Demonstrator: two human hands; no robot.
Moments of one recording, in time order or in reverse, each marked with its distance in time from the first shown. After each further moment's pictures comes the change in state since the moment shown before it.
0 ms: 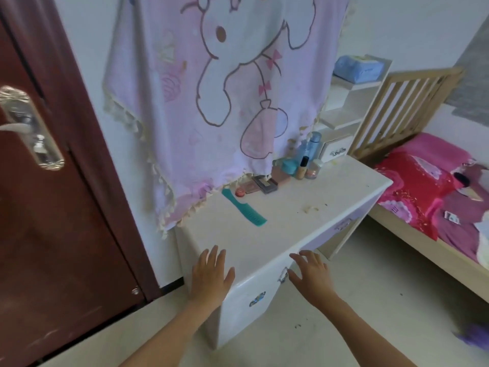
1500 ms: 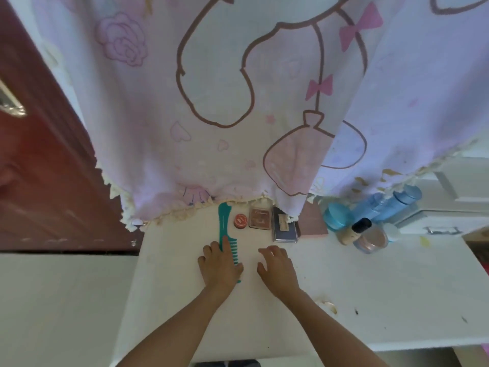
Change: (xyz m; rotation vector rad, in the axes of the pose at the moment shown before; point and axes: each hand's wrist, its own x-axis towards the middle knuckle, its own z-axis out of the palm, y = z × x) left_hand 0.261 0.101 0.046 -0.154 -0.094 -0.859; right_hand 0.312 0.059 0.063 0.012 -0.488 -0.477
